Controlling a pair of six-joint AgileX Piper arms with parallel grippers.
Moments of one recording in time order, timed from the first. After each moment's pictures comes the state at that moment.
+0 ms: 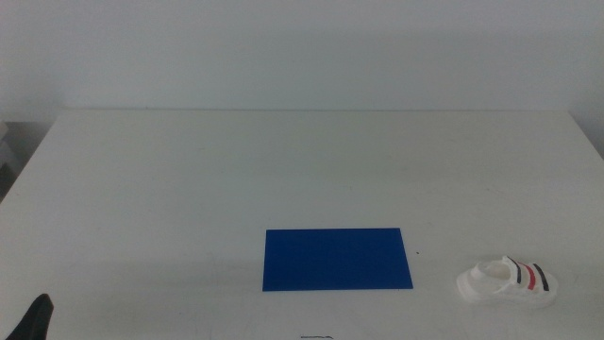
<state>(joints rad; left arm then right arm) -0.03 -0.01 0.03 -0.01 0.18 0.07 -0.03 -0.01 0.03 -0.03 0.17 0.02</state>
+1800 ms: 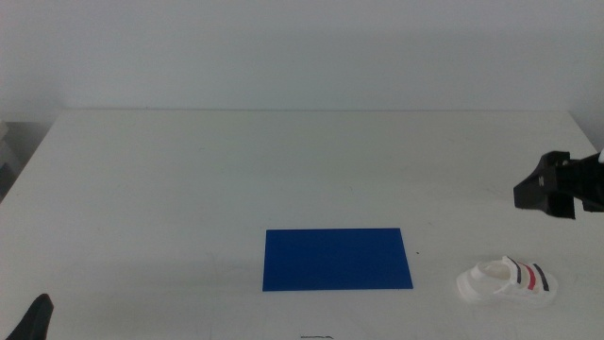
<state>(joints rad) -0.03 -0.01 0.03 -0.01 0.18 0.07 0.22 1.13 -0.95 0.11 0.84 0.11</state>
